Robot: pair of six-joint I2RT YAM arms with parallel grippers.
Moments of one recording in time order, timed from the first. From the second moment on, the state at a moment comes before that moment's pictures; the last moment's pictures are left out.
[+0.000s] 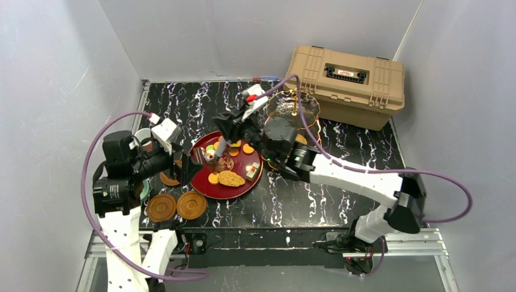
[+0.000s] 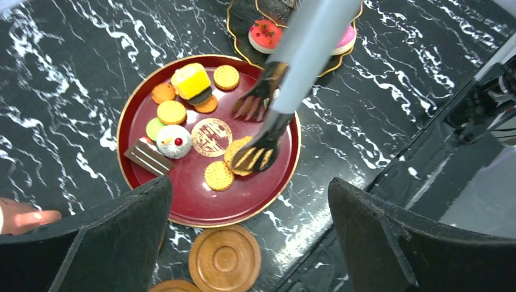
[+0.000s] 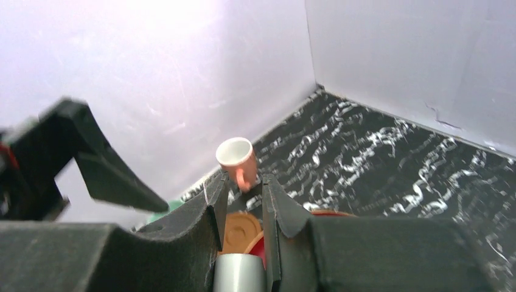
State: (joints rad) left arm 0.12 0.76 1.23 -1.10 0.79 0.36; right arm 1.16 1.44 1.28 0.30 0.26 0.23
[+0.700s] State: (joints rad) left arm 0.12 0.52 0.92 -0.80 0.67 0.71; right arm 1.23 1.66 1.55 0.35 0.34 0.35
